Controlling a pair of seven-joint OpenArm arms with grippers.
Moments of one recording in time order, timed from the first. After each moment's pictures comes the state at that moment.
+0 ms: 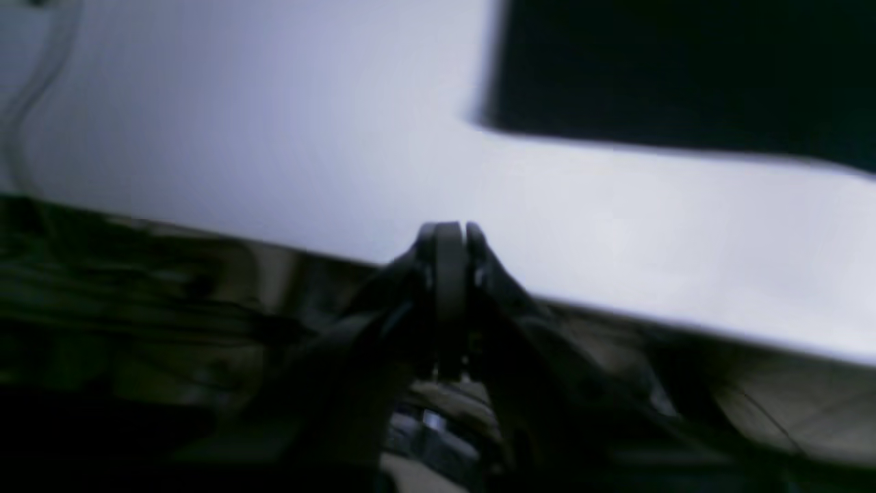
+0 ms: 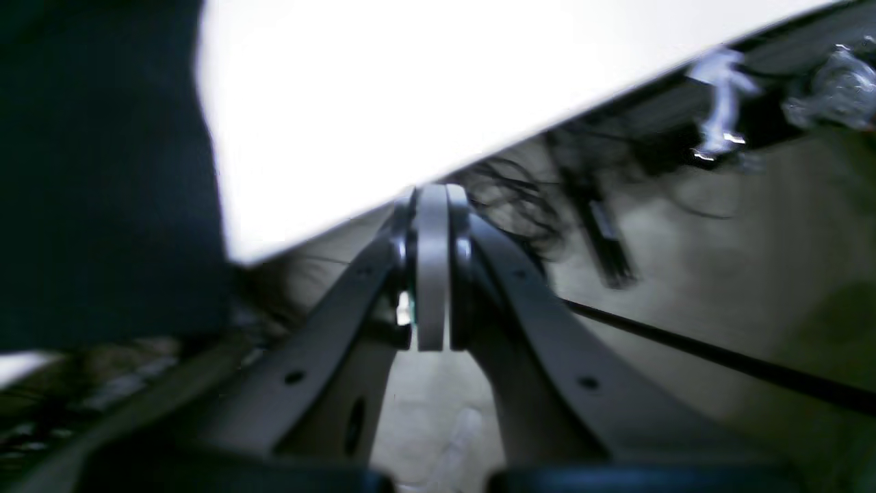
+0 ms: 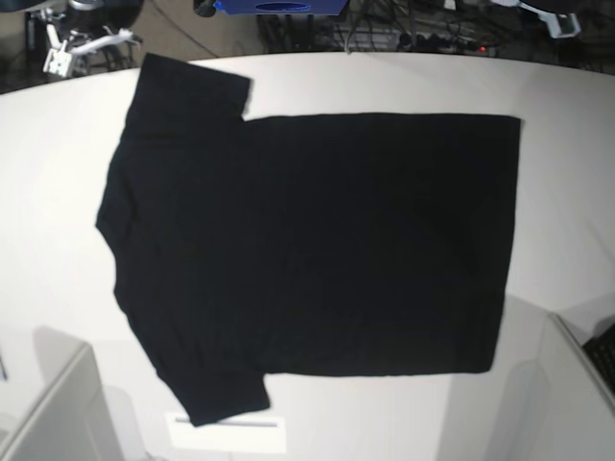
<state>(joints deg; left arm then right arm) 66.7 -9.7 -26.4 109.1 -22.2 0.5 -7.2 -49.7 -4.3 28.3 113.2 8.2 4.2 -21.7</state>
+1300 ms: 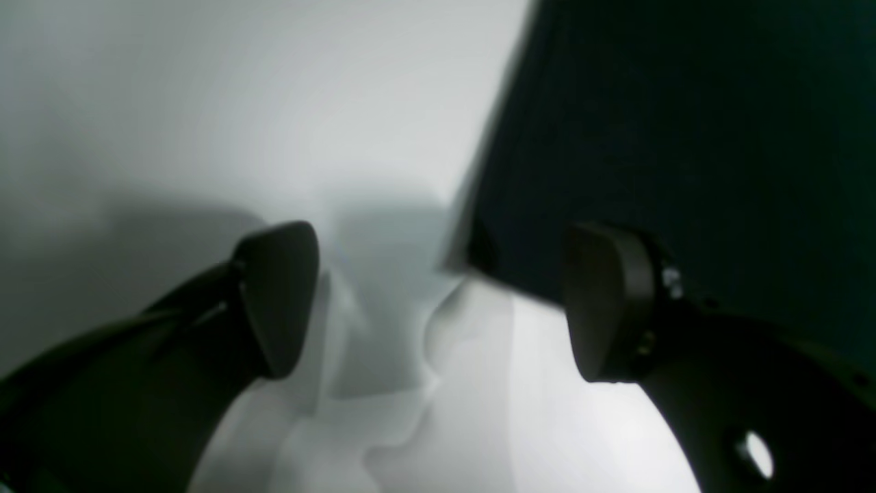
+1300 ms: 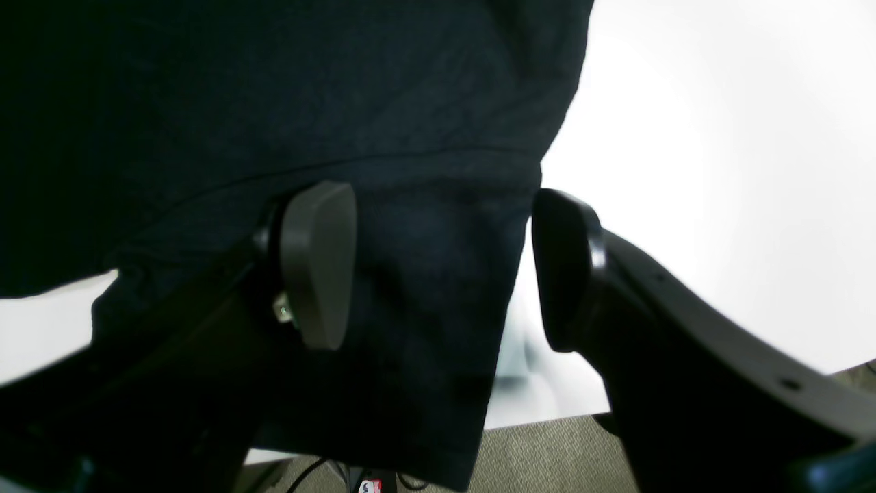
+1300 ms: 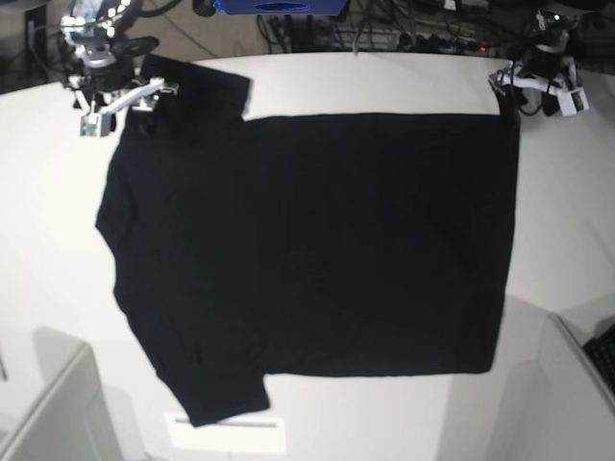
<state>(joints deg) 38.3 -11.5 -32.7 94.6 -35.6 -16.5 17.9 -34.9 -6.1 28.4 113.1 9.9 22.0 -33.3</state>
